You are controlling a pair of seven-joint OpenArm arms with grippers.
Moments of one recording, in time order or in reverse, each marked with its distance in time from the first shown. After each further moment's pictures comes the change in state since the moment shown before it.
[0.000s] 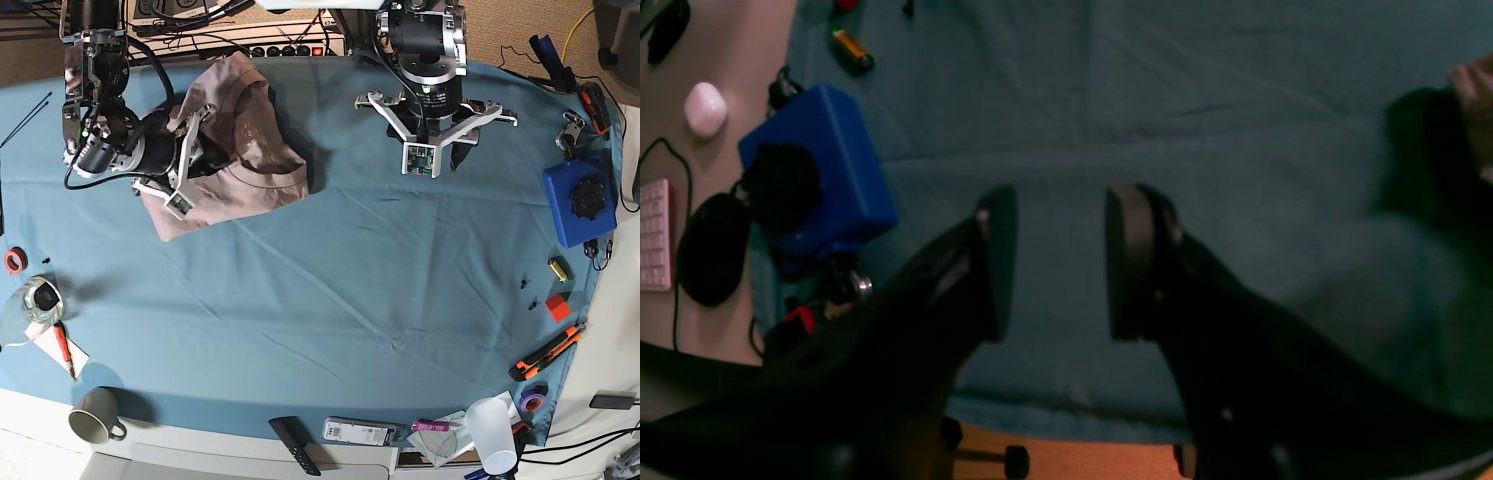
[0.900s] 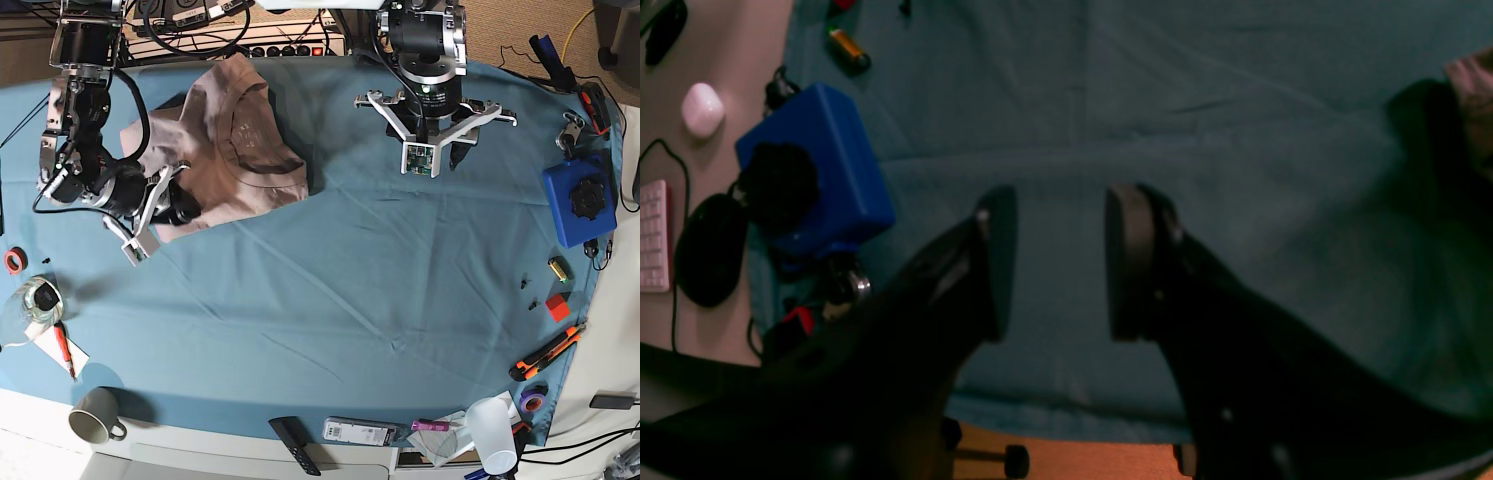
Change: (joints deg) left arm 0.1 0.0 0.0 0.0 -0.2 -0.2 0.0; right arm 8.6 -0.2 6.7 -10.6 2.5 1.7 3.9
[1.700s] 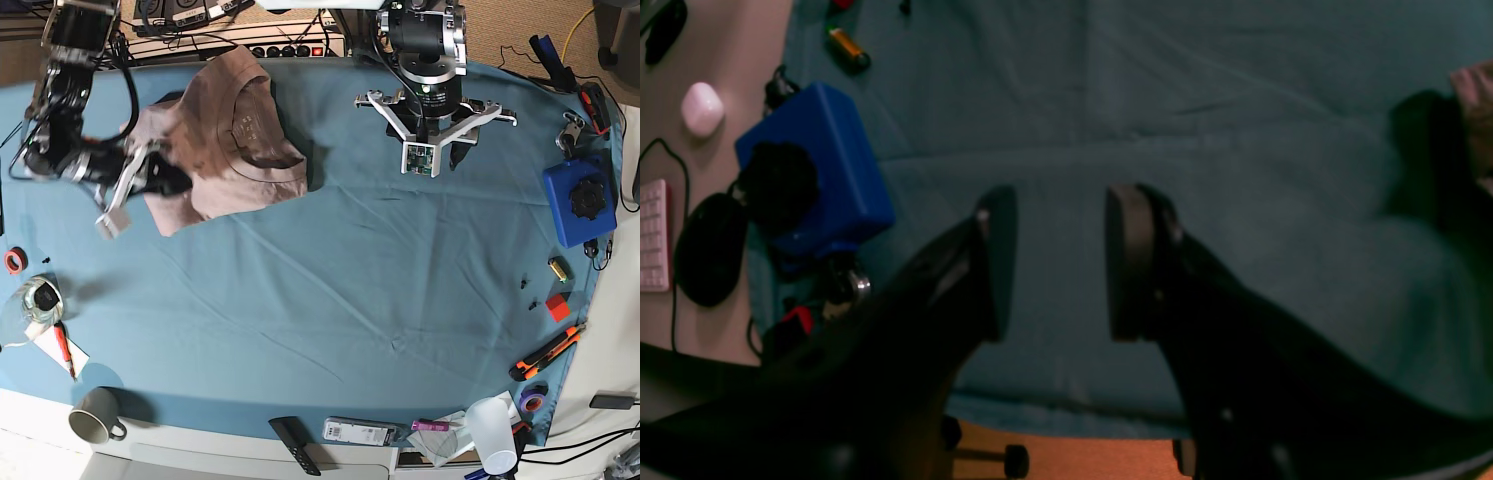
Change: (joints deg) left arm 0.1 0.0 0.0 0.0 0.0 0.0 0.0; right arm -6.5 0.0 9.7 -0.3 21.7 0.7 -11.7
